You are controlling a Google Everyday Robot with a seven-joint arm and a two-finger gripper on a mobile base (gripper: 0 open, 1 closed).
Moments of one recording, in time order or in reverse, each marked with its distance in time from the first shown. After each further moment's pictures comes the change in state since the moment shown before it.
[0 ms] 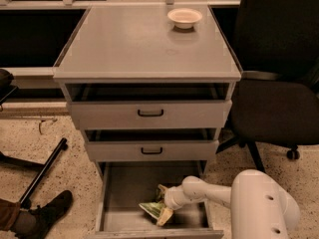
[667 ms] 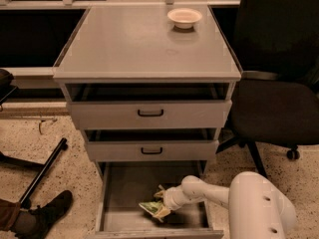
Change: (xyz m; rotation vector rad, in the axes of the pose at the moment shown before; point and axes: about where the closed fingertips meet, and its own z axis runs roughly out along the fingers) arm 0.000 0.003 0.010 -0.038 -0.022 -0.004
